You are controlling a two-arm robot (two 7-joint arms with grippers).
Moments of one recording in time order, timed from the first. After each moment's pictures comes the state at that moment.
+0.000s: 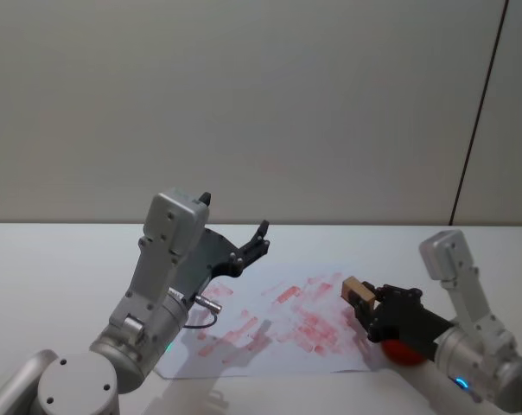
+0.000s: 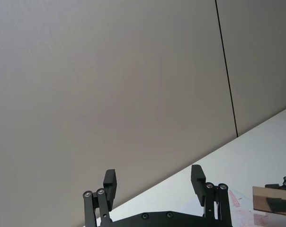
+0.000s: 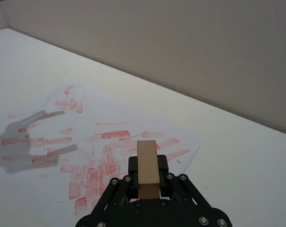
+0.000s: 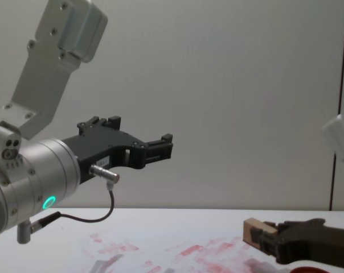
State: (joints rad) left arm -0.24 0.38 0.45 -1.63 -0.20 0.01 -0.01; right arm 0.23 0.24 -0.30 -1.35 0.15 0.12 0.41
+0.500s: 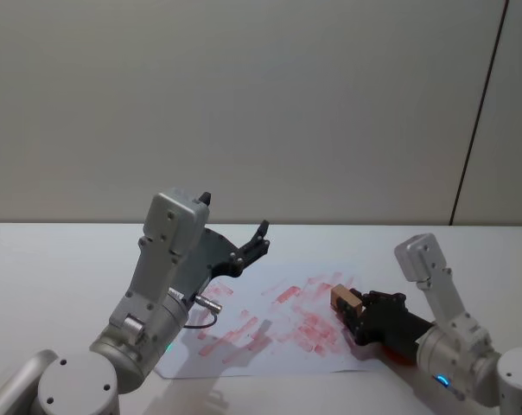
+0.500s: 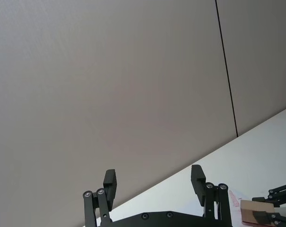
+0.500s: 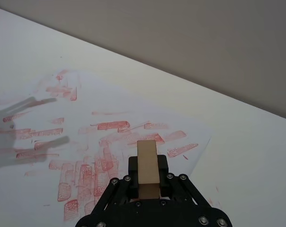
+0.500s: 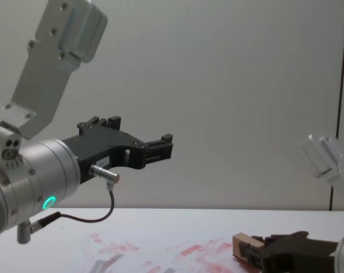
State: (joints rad) left arm -0.24 0.38 0.45 -1.63 -0.20 0.01 -0.01; right arm 0.30 0.19 -0.32 -1.21 0.11 0.12 0.42
